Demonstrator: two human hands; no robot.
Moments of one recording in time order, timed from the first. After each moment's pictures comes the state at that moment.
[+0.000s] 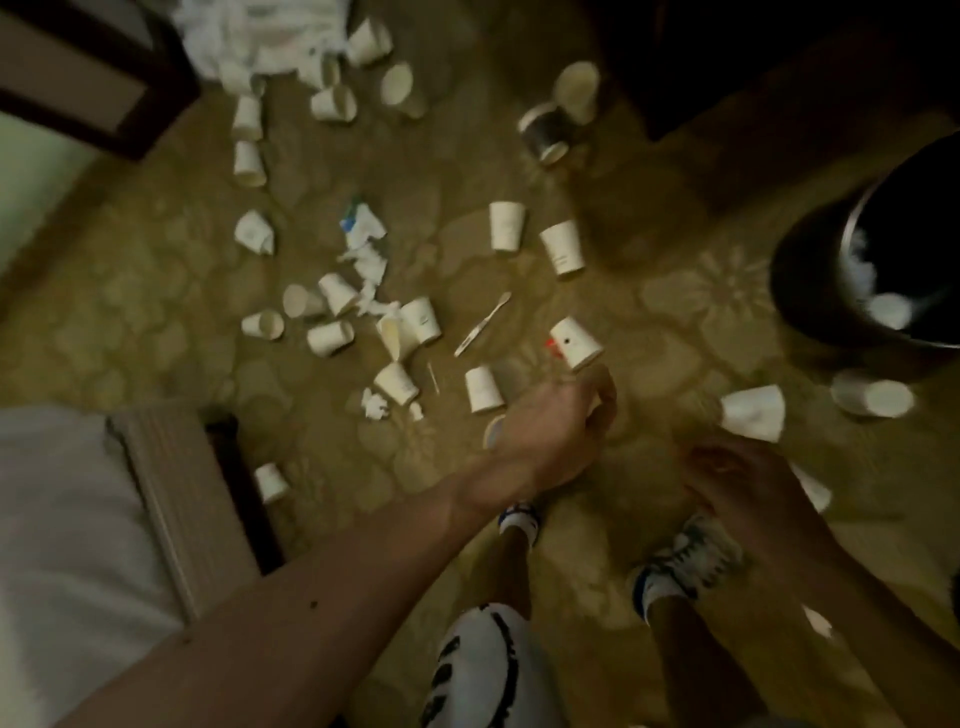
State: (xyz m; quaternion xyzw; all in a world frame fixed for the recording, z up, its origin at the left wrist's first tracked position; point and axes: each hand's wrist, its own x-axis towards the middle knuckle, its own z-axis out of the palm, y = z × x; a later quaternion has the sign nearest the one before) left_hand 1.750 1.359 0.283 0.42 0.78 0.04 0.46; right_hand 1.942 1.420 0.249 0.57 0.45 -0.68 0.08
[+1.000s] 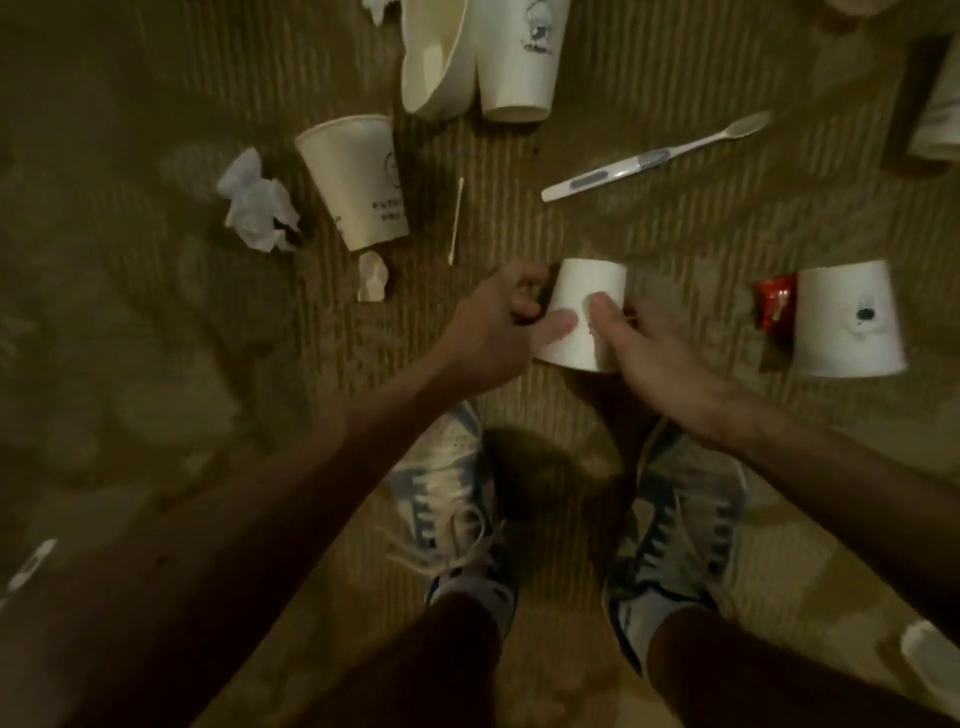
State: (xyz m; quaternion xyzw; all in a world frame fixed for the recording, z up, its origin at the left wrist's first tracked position) left_hand 1.571 1.126 -0.146 0.04 0.77 0.38 0.51; right_hand 1.664 1.269 -0.125 0.44 0.64 -0.55 0.31
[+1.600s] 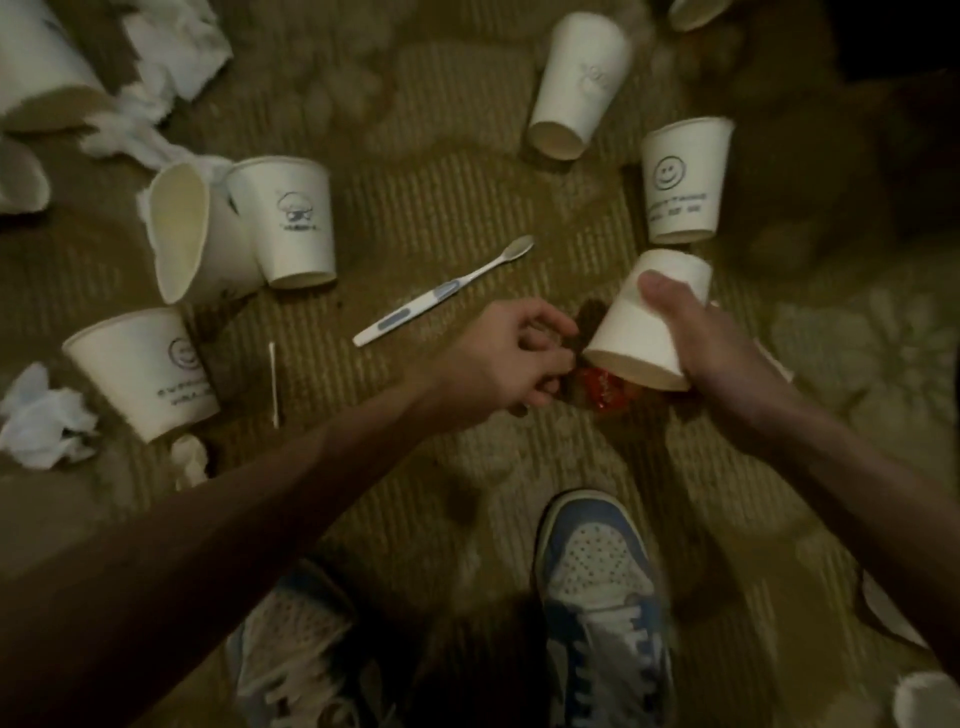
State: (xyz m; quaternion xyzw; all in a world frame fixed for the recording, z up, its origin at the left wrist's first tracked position) left_hand 1.574 1.277 -0.160 0.17 0.63 0.47 0.59; right_hand 1.703 1.415 -0.112 0.55 0.62 -0.56 0.05
